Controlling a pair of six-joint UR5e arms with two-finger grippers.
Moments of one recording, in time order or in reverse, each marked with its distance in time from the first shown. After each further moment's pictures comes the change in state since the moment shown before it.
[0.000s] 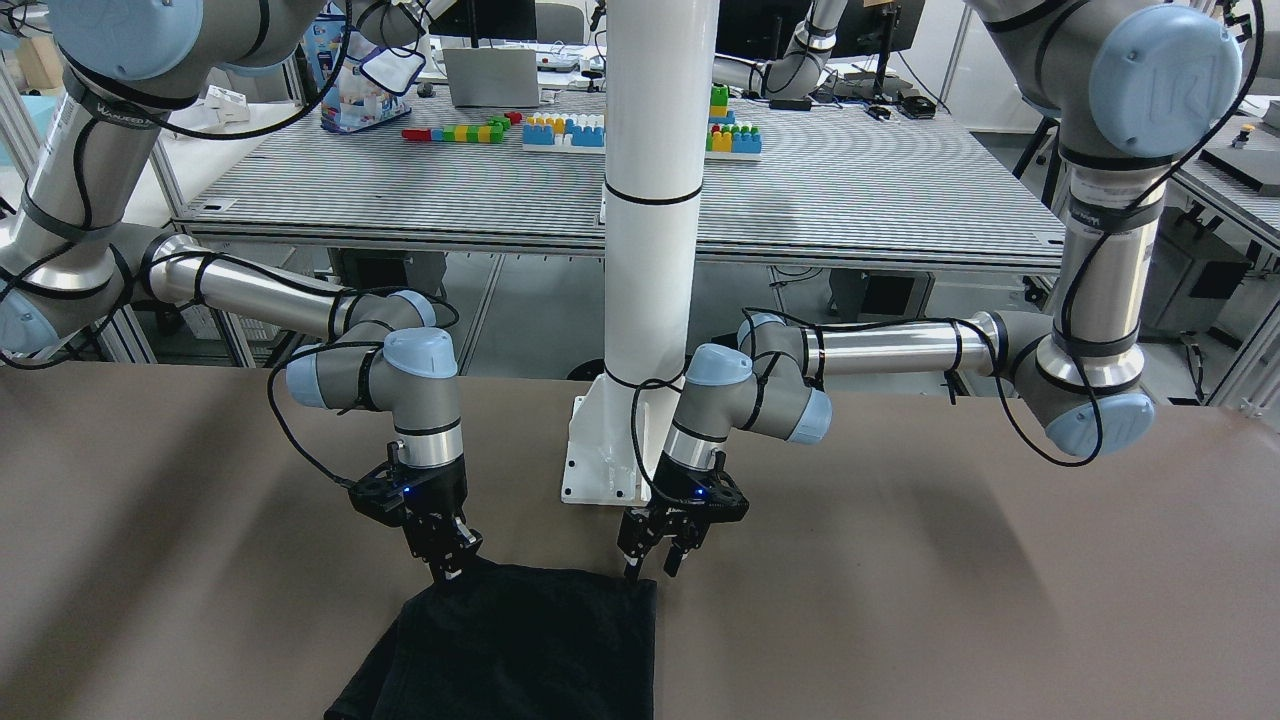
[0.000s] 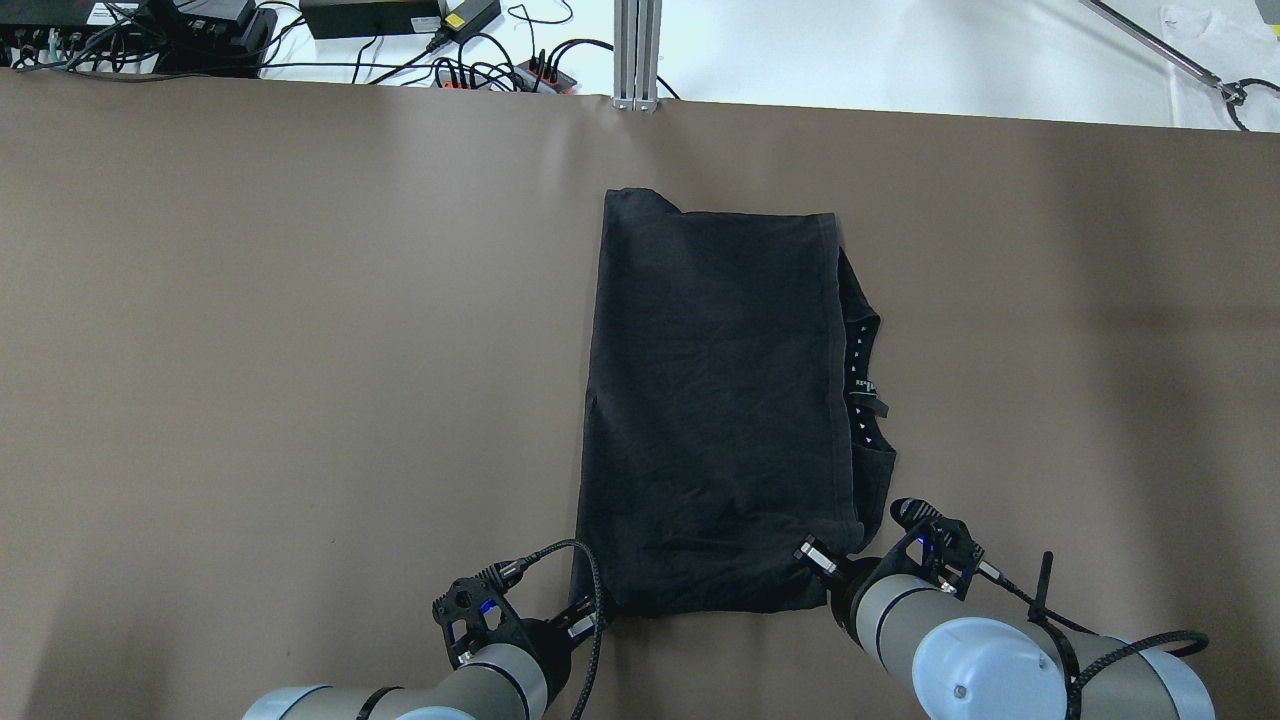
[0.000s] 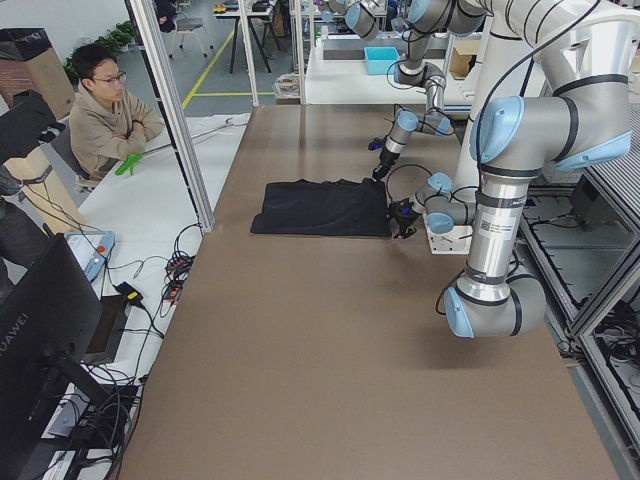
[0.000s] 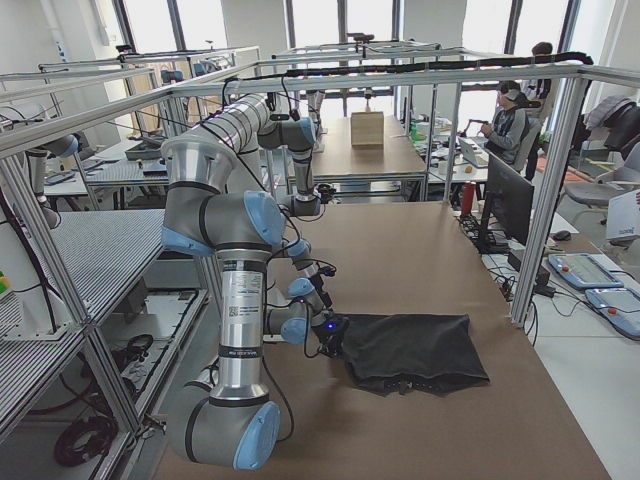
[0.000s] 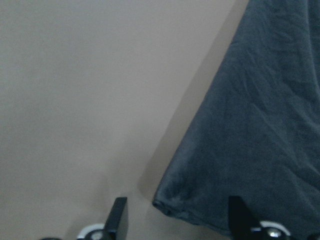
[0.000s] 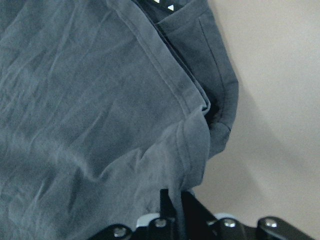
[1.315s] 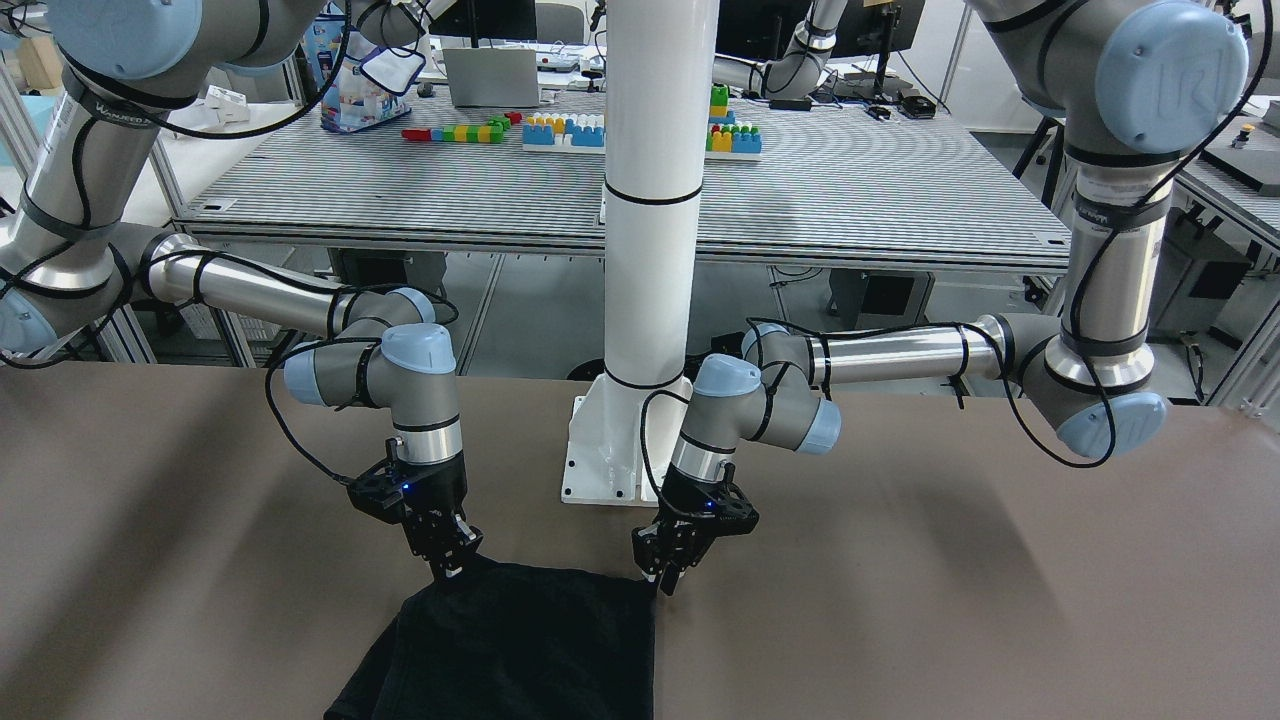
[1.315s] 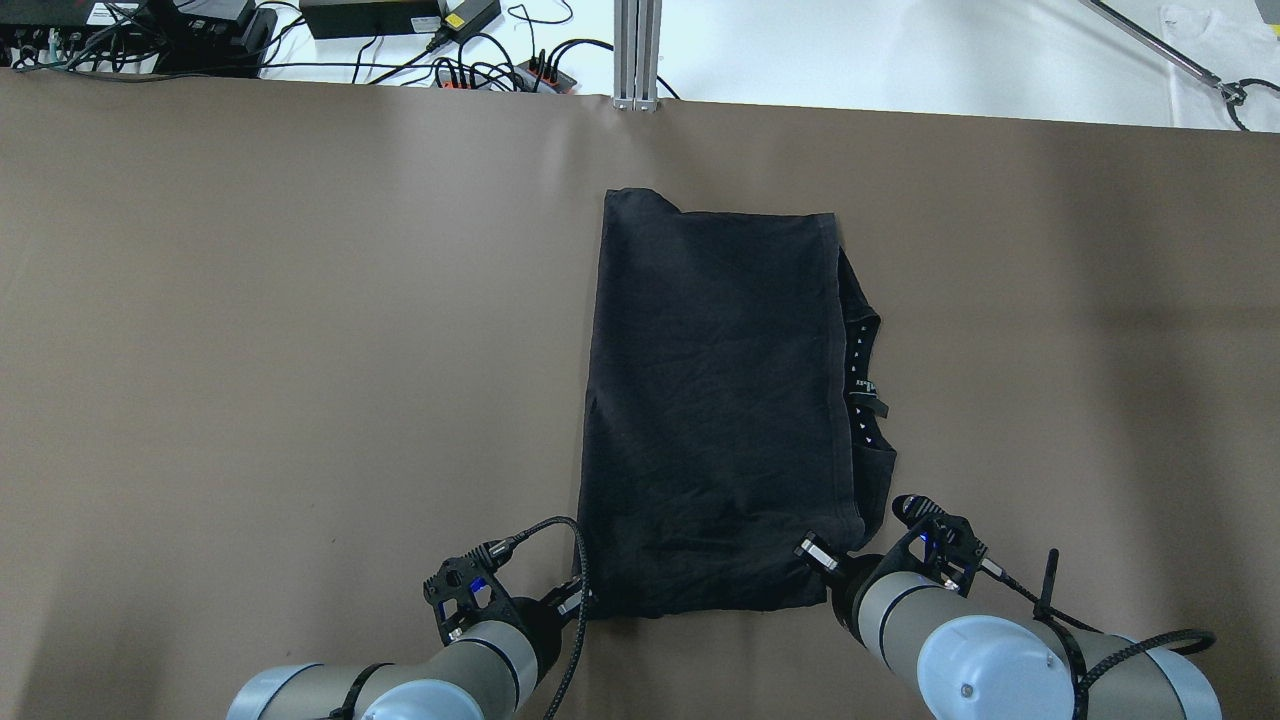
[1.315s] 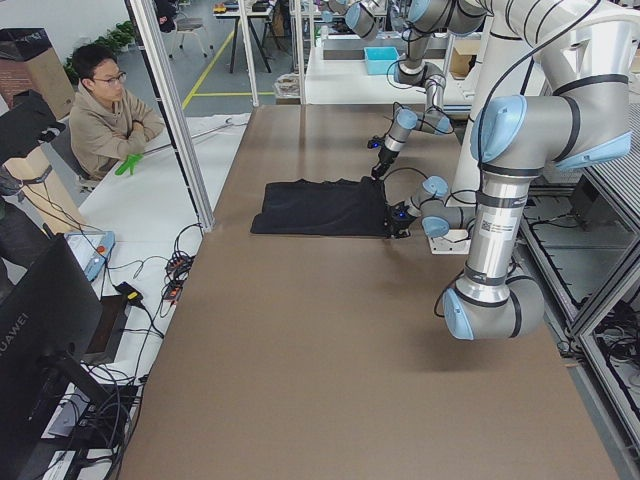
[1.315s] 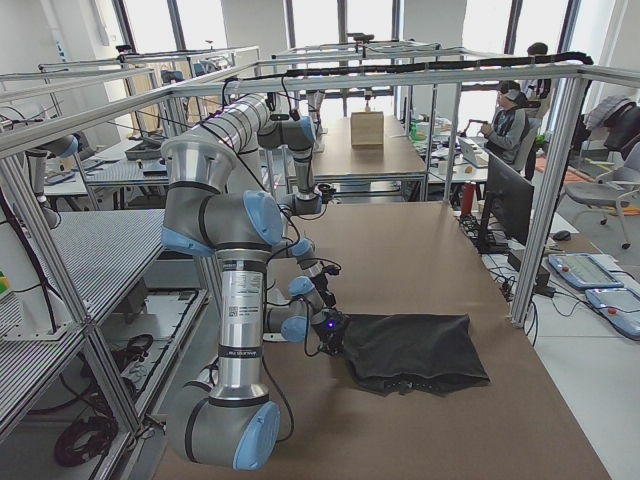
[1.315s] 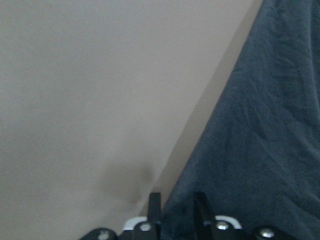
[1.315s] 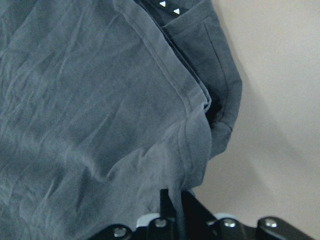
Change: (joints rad) left arm -0.031 0.012 0.008 -0.021 -0.014 -0.002; right arm 0.005 -0.001 0.013 0.000 0.001 -0.004
